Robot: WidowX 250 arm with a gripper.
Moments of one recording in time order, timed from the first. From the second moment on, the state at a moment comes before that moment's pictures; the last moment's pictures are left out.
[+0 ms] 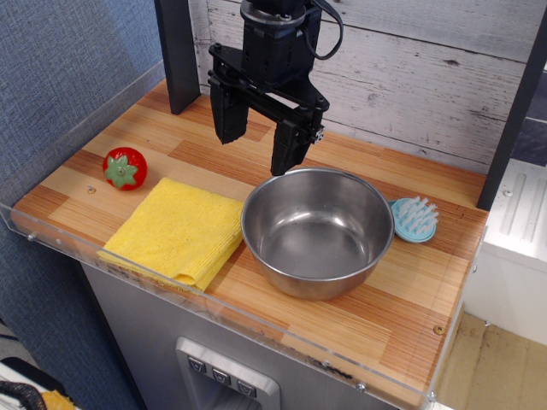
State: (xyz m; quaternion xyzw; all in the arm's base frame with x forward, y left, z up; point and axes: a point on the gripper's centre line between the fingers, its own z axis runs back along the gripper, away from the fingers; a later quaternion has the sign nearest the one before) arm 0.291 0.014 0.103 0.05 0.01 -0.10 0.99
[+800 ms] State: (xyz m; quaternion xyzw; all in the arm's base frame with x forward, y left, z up) arm 0.284 0.035 0.086 0.05 -0.02 -0.10 0.99
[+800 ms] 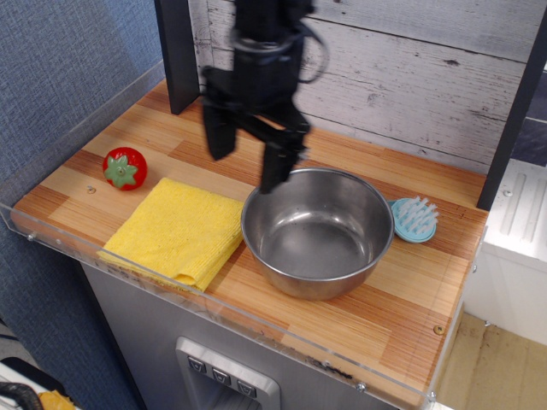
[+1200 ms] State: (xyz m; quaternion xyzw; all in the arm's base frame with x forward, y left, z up) arm 0.288 0.060 0.037 0.06 0.02 -0.10 0.99
